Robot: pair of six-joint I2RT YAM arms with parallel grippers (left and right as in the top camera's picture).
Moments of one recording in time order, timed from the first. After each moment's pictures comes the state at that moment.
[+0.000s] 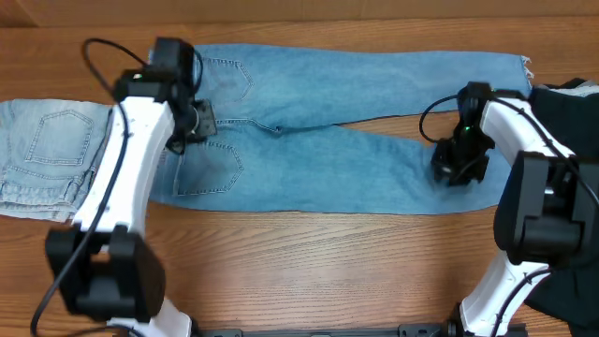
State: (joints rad) left arm -0.07 1.77 1.59 -1.10 -0.05 -0.29; right arm -0.10 2.03 1.44 -1.14 -0.04 0.35
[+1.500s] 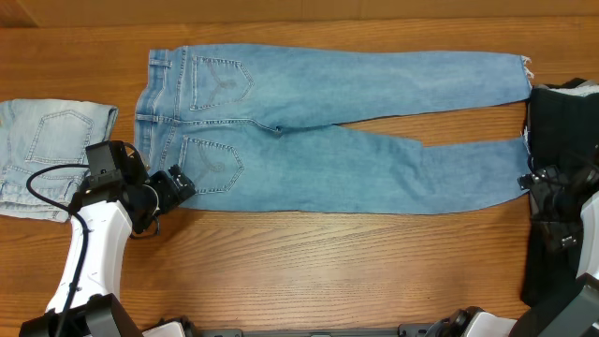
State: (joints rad) left arm 0.30 1.41 0.82 -0.65 0.24 -0.34; right arm -0.63 1.47 1.04 -0.94 -0.04 0.60
